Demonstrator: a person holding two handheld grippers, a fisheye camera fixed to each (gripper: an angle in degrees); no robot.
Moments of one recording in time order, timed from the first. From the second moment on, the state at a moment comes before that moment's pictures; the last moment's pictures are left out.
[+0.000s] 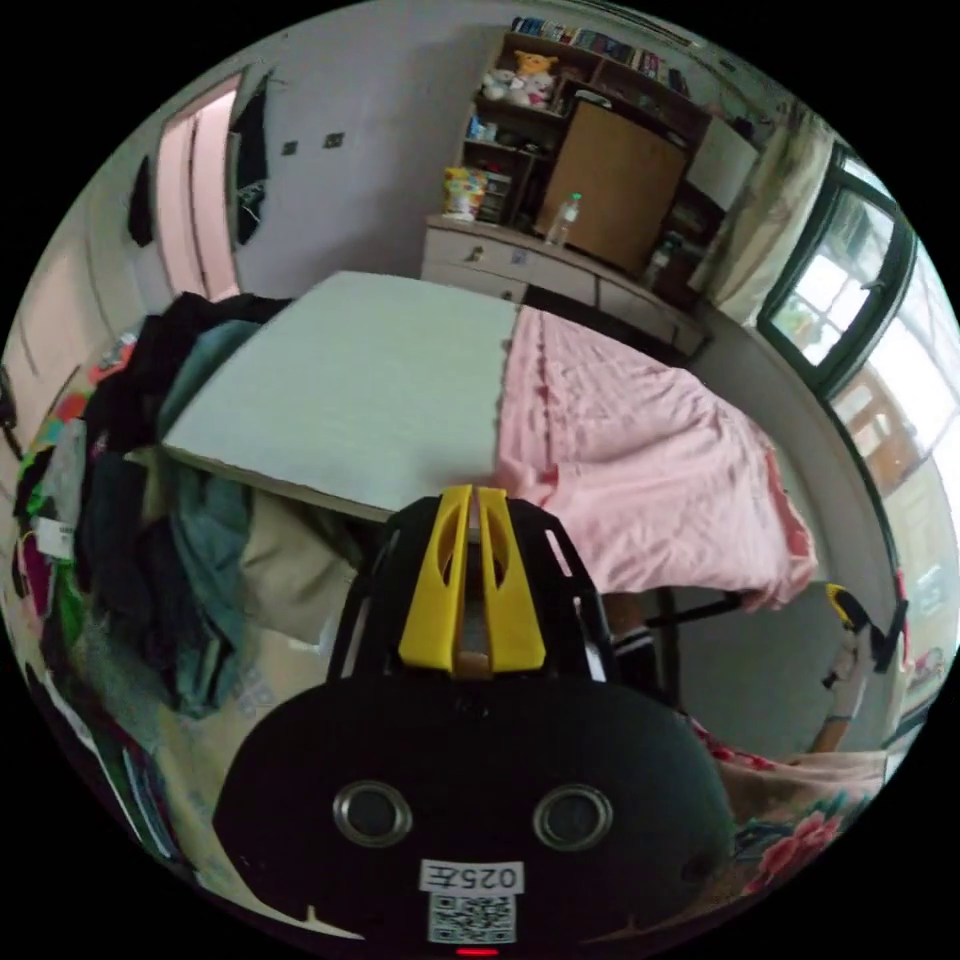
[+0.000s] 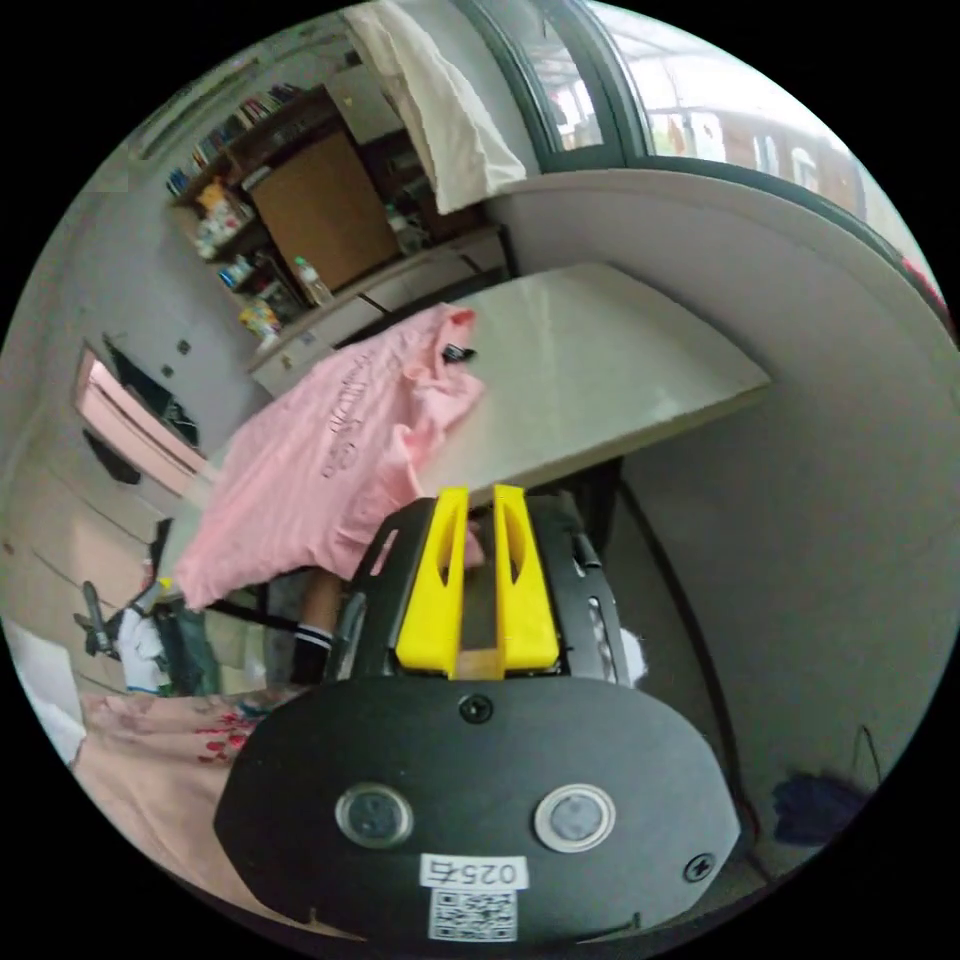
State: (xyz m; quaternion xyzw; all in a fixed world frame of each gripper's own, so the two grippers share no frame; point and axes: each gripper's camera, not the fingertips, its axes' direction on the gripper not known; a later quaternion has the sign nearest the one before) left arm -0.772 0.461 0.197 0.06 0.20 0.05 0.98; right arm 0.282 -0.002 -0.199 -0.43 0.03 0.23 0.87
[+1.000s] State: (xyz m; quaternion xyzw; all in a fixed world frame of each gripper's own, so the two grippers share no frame) left arm -0.309 0.408 0.148 0.04 0.44 0.43 0.79; right arm 0.363 -0.098 0.033 -0.48 -0.07 0.17 0.86
